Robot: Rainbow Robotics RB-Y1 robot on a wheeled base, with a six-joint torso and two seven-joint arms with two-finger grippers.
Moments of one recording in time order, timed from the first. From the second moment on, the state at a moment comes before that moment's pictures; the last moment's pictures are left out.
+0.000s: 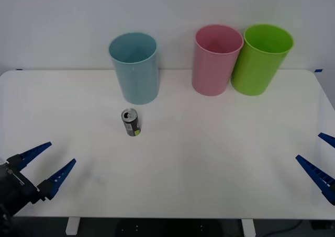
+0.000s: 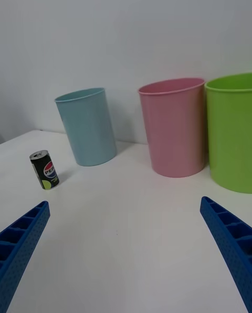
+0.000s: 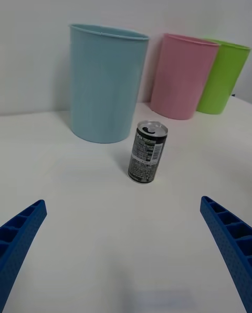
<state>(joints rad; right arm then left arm) 0.35 -0.40 -0.52 -1.66 0.96 -1.22 0.00 0.31 0.38 0.36 -1.58 -1.06 -1.02 -0.07</state>
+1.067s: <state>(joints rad) 0.35 -0.40 -0.52 -1.66 0.96 -1.22 0.00 0.07 0.25 0.27 -1.30 -1.10 -0.93 -0.27</state>
